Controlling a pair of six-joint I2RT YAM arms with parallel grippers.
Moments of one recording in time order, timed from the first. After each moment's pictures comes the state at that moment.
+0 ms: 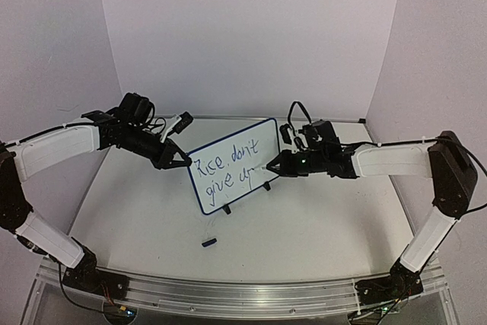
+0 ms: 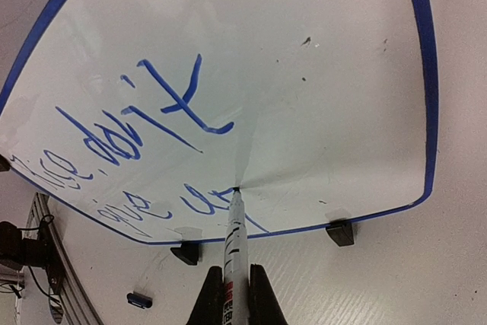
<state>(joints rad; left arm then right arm) -0.51 1.42 1.13 -0.56 0.59 0.16 0.66 1.69 1.04 0.04 -0.28 0.49</state>
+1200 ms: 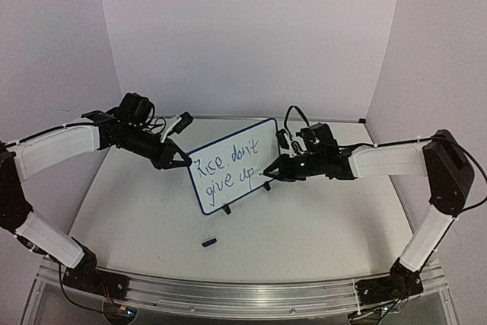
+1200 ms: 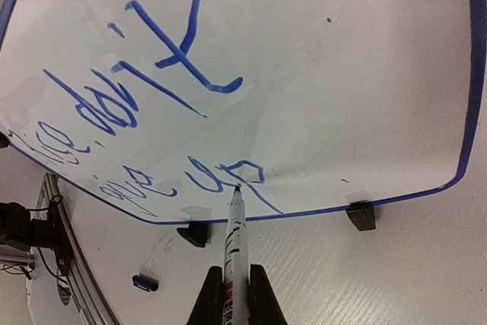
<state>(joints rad) -0.51 1.42 1.13 -0.56 0.59 0.16 0.65 1.72 1.03 0.05 -0.37 0.49</state>
